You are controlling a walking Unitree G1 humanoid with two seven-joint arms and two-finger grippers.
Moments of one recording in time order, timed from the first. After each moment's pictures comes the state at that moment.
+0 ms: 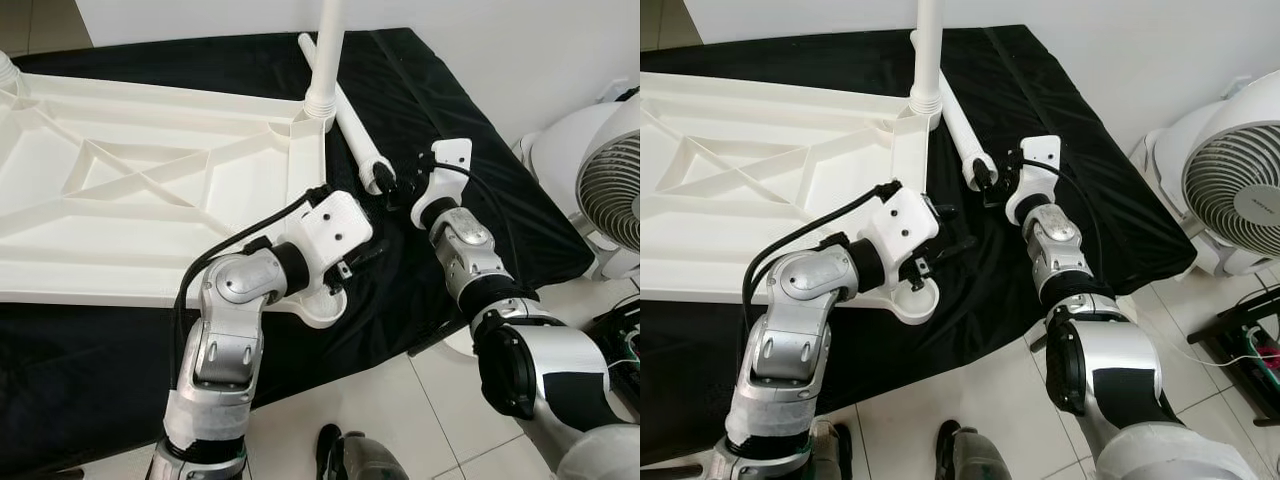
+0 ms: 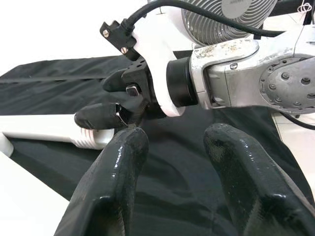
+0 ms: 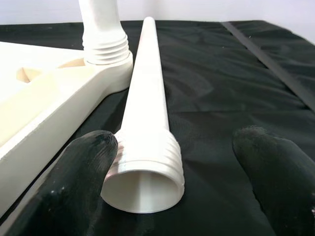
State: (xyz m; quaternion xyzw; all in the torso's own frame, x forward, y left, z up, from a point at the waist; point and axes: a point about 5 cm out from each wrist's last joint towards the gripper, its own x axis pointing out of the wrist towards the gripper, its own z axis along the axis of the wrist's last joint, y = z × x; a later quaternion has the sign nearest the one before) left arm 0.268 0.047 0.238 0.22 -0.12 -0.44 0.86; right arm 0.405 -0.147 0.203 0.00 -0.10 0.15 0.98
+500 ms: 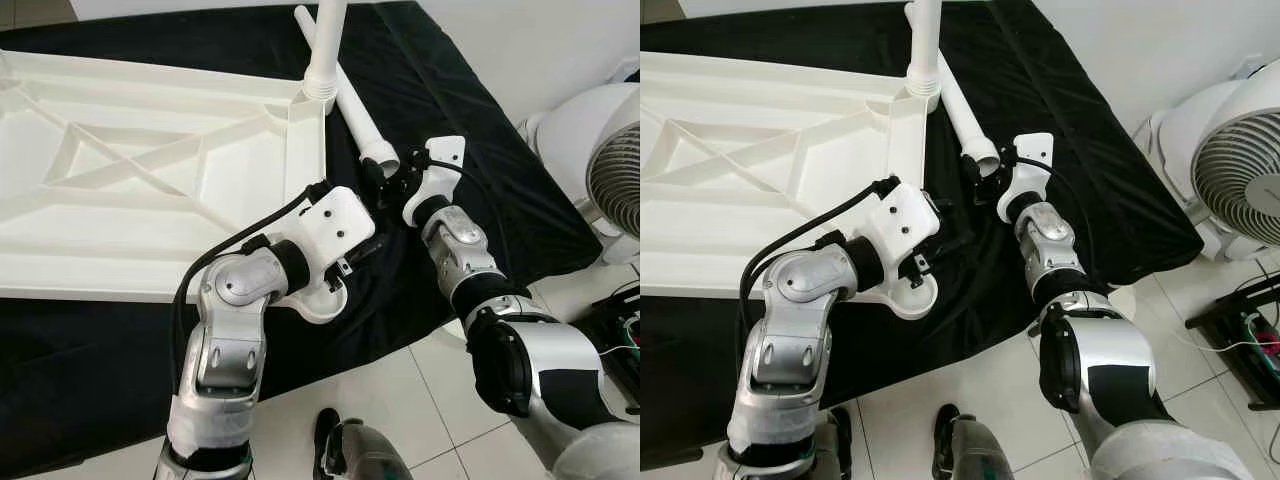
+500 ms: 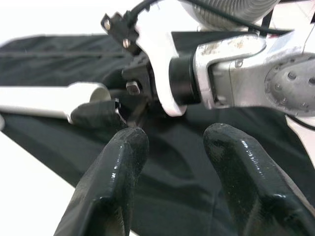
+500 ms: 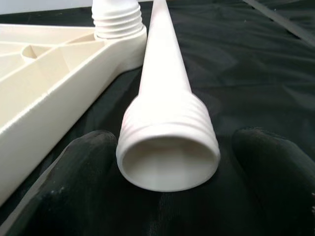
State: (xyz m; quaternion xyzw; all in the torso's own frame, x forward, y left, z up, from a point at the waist) left arm 0.264 0.050 0.237 0.22 -0.10 -0.42 0.87; right arm 0.404 -0.137 0.204 0.01 -0.11 0.18 0.98
